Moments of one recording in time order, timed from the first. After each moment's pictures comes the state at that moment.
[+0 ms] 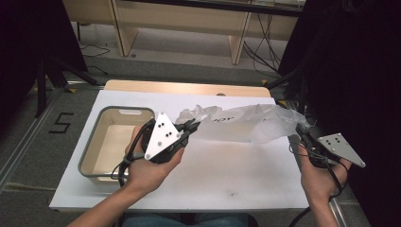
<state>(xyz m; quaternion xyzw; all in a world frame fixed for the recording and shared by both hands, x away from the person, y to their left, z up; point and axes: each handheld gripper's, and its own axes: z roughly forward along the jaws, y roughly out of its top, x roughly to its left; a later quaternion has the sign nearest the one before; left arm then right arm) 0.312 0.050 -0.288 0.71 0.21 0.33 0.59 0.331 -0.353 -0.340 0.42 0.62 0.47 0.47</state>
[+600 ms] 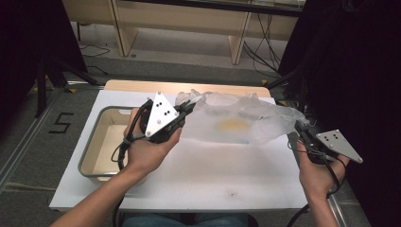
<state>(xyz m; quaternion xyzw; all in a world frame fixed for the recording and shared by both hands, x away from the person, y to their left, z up) 0.351 0.059 -0.275 0.70 0.23 0.36 0.57 0.341 -0.351 -0.340 0.42 0.62 0.47 0.47</state>
